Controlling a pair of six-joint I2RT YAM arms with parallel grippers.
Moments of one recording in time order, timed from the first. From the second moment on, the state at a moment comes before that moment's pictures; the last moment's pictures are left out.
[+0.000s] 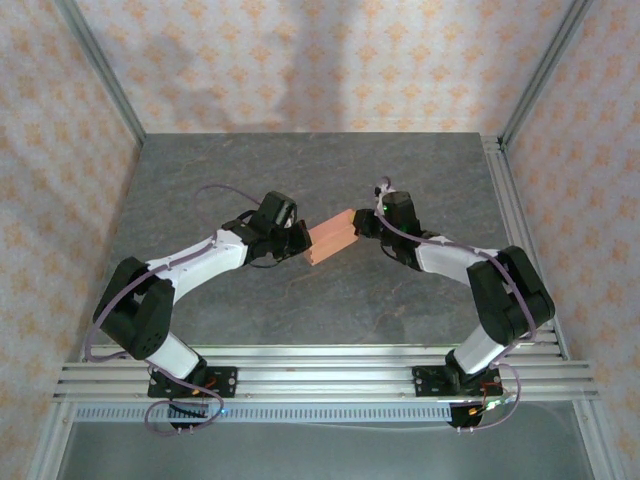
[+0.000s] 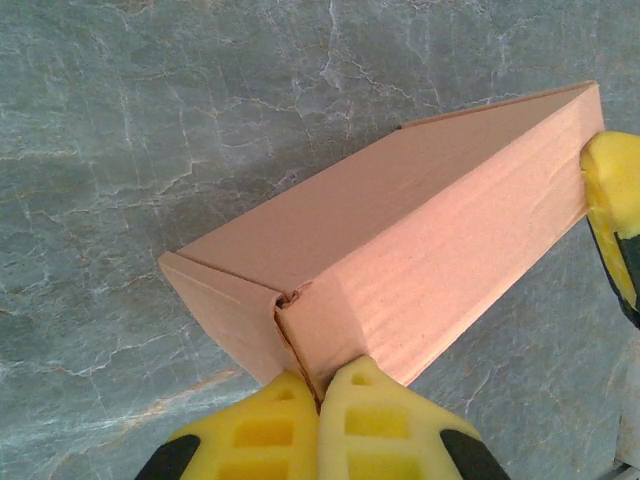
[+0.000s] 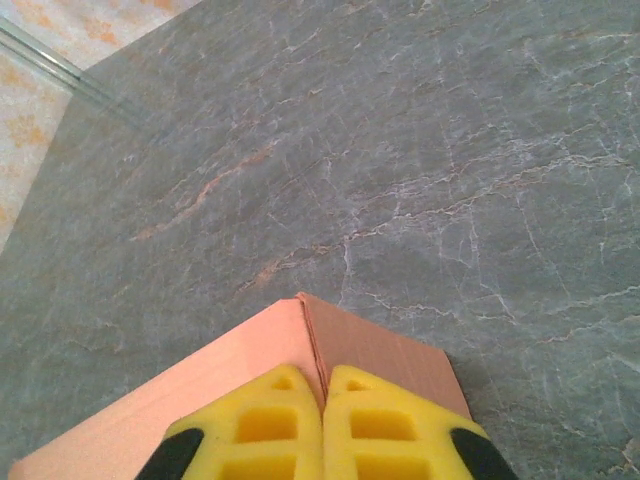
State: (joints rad) left arm -0.53 1.56 1.00 -0.35 0.19 -0.91; right arm 0.45 1.60 0.80 0.25 -0.19 0.59
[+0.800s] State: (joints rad) left arm -0.53 1.54 1.03 -0.44 0.16 -0.84; right arm 0.47 1.59 0.81 0.23 -0.22 0.60
